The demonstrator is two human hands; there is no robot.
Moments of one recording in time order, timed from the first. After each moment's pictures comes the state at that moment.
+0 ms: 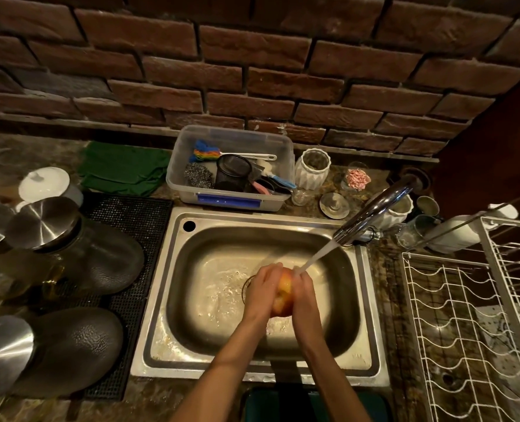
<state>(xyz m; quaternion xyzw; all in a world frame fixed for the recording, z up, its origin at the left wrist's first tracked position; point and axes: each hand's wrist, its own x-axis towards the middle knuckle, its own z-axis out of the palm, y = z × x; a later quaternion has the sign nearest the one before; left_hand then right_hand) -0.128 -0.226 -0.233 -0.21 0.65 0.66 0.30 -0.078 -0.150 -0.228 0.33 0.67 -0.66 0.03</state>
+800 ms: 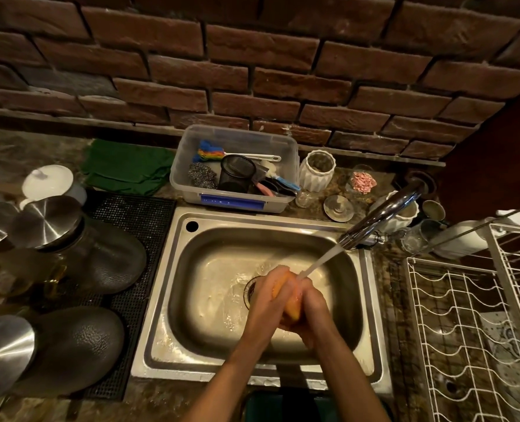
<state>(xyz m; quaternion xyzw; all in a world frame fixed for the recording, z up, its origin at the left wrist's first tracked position) -0.109 -0.232 -0.225 -0.09 0.68 0.68 0.24 -0.097 -0.132 -0.230 0.47 0.45 -0.74 0.16</state>
